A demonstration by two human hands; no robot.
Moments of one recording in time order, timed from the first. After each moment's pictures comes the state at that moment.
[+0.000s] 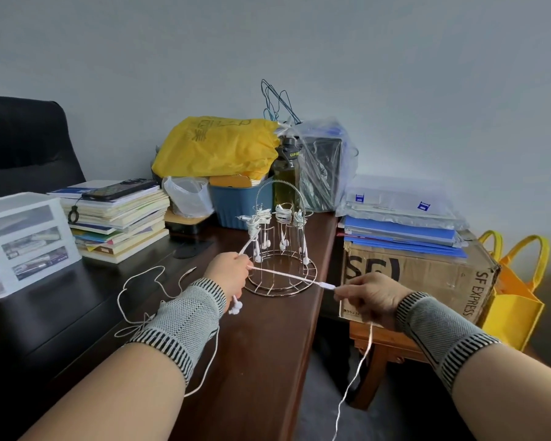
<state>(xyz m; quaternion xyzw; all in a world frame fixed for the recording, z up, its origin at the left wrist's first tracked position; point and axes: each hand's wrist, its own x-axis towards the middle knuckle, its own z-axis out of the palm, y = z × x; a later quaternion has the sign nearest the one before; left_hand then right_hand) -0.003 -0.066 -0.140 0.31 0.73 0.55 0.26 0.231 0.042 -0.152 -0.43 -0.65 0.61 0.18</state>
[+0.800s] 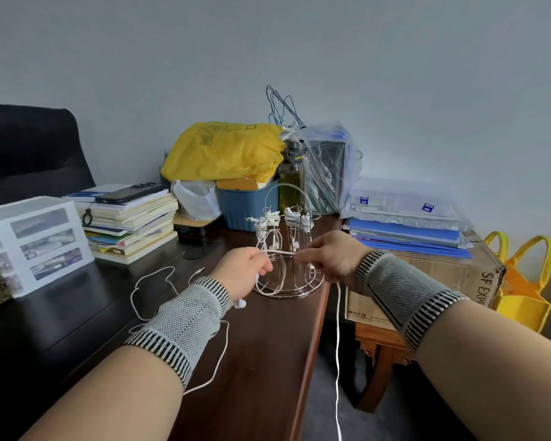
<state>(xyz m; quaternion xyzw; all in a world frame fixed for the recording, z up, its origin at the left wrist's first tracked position) 0.012 -0.094 -0.114 0.48 0.75 0.43 0.18 0.170 0.016 -0.093 -0.35 -0.76 0.51 0.20</state>
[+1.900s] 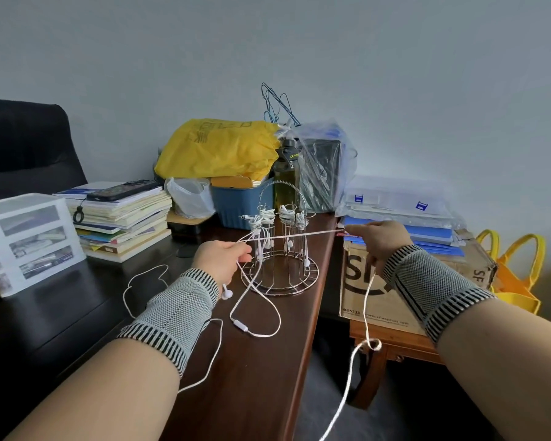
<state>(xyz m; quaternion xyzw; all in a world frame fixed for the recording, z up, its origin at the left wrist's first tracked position) -0.009 -0.084 -0.118 0.30 0.72 0.58 0.24 0.213 0.047 -0.088 -0.51 -0.59 0.46 0.43</state>
